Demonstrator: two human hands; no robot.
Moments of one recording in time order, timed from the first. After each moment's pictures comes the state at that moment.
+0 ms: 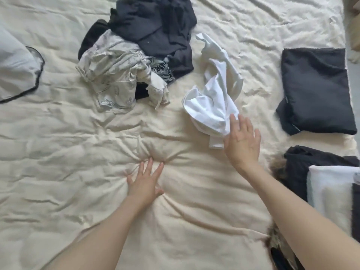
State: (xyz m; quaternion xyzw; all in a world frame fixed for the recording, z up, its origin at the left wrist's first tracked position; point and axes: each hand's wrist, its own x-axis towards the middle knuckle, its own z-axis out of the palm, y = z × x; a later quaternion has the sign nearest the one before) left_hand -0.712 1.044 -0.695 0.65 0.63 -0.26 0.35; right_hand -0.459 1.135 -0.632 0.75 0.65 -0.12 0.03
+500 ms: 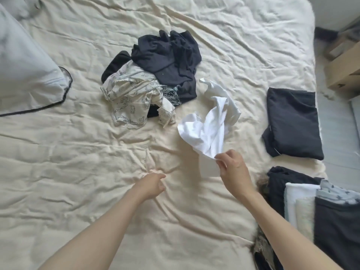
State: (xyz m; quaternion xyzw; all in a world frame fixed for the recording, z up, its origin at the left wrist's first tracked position) left_hand -0.718 1.078 -0.636 0.63 0.62 -0.14 0.46; right_hand -0.479 1.102 -0.565 0.69 0.68 -0.25 -0.10
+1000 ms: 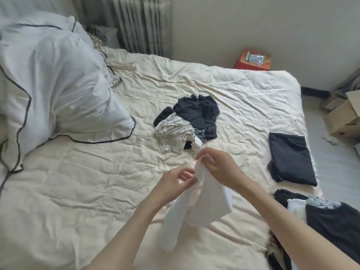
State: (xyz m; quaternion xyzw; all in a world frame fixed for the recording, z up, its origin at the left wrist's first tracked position) left_hand -0.781 1.003 -0.375 0.57 0.59 0.28 0.50; right_hand -0.619 1.054 -0.324 0.52 0.75 -0.36 -0.19
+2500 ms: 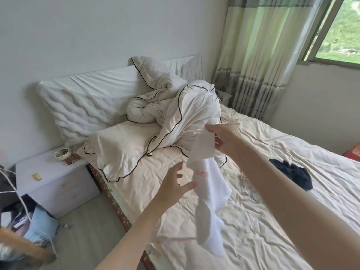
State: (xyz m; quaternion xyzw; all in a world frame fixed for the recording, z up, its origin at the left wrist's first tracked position) left_hand -0.943 0.749 -0.245 0.37 0.74 0.49 0.28; right_hand -0.881 0.905 -0.122 0.41 0.52 -0.71 -0.25
